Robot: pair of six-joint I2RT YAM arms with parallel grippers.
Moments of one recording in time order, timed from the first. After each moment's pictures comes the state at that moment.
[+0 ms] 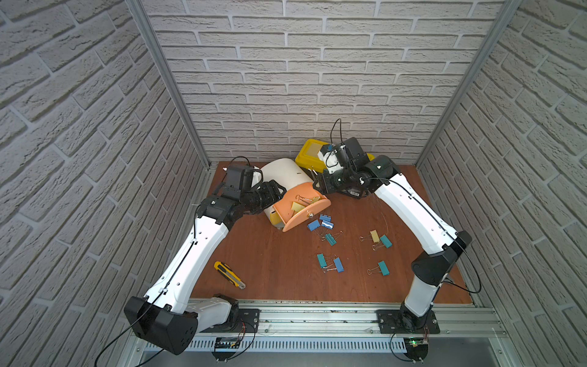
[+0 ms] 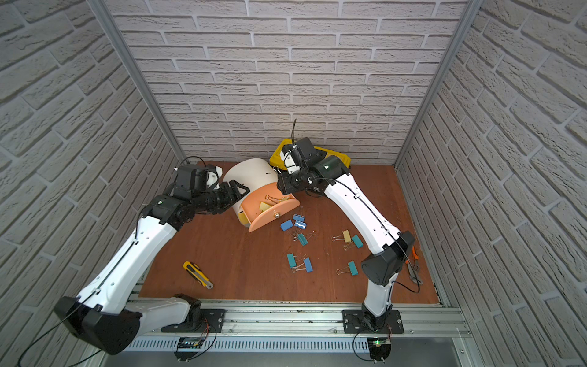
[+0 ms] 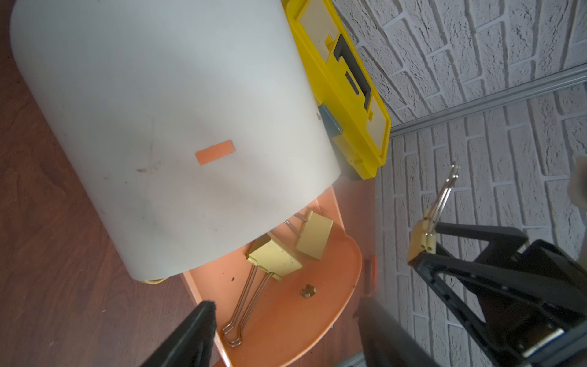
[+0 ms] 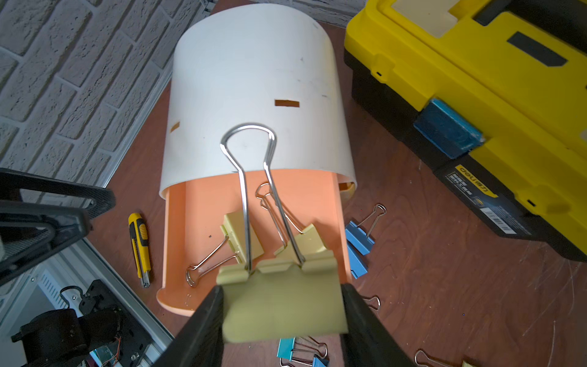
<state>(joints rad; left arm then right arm) -0.35 1.22 1.32 -0.76 0.31 -0.78 0.60 1.83 2.13 -1.17 -0.09 0.24</state>
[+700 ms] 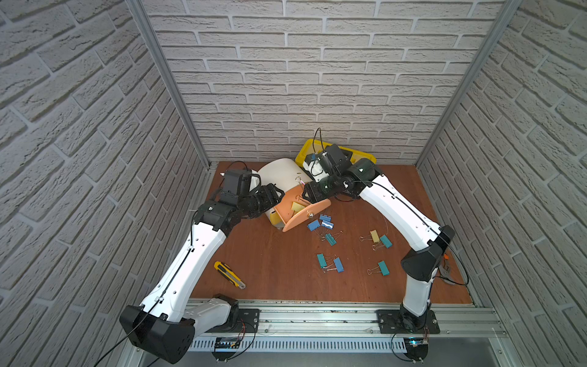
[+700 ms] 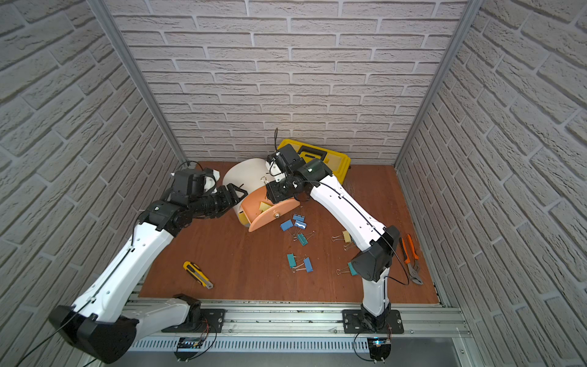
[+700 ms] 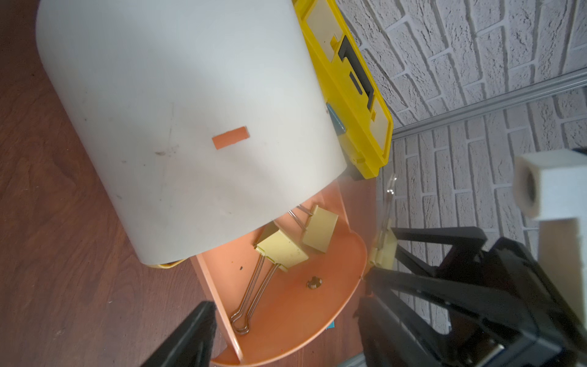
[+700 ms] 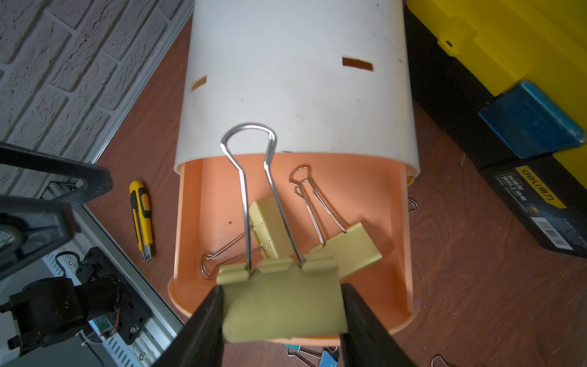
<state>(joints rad) -0.35 1.16 1.27 -0.76 0.30 -0.79 0.67 1.90 2.16 -1.21 -0.09 0.22</state>
